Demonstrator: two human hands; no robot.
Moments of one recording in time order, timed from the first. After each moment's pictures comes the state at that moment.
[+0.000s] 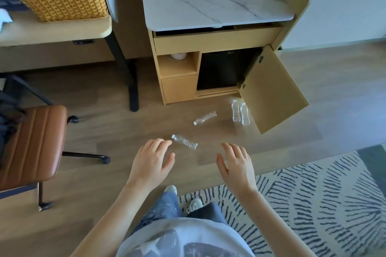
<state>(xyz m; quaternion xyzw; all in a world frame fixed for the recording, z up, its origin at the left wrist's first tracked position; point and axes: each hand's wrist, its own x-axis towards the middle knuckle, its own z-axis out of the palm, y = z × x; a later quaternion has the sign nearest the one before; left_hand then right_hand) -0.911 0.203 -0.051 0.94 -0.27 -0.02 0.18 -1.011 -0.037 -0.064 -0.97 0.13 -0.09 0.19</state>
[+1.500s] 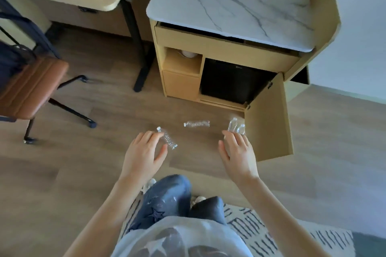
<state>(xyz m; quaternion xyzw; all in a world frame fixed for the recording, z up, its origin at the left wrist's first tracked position) -0.942 -0.061 -0.050 0.98 -0.04 0.03 0.21 -0.925 -0.332 -0.052 -0.97 -0.06 -0.04 0.21</state>
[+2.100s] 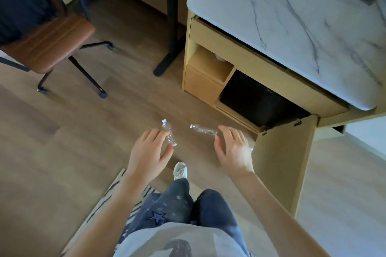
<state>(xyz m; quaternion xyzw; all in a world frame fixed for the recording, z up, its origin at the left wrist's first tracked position) -0.865 -0.102 -0.097 0.97 0.12 0.02 0.21 -0.763 -0.327 -0.090 -0.95 -0.22 0.01 0.23</state>
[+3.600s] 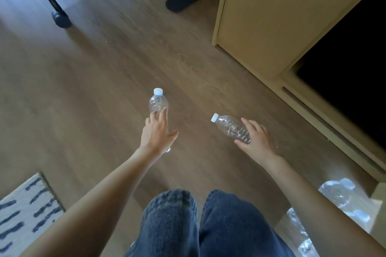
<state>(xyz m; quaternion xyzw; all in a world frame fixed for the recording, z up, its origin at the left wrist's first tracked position) -0.714 -0.100 -0.863 0.88 0.39 -0.09 0.24 -0.532 -0.351 -0.877 -0.92 -0.30 0.23 0.09</state>
